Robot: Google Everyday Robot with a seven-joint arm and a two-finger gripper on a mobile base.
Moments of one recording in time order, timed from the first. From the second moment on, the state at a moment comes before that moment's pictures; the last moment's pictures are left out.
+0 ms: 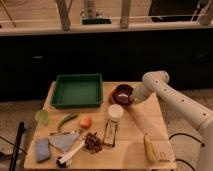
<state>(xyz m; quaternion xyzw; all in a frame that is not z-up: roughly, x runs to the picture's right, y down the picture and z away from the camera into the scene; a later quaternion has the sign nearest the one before) 0.196 0.084 0.899 -0.17 -0.22 -0.38 0.88</state>
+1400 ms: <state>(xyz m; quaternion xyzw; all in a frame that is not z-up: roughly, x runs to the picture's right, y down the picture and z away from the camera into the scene) 0.198 0.093 0.906 -0.17 -0.23 -0.37 0.88</state>
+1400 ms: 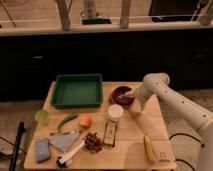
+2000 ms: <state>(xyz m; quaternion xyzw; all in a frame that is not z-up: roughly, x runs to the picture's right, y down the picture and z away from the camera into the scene) 0.200 0.100 0.915 -0.17 -0.23 -0.36 0.89</state>
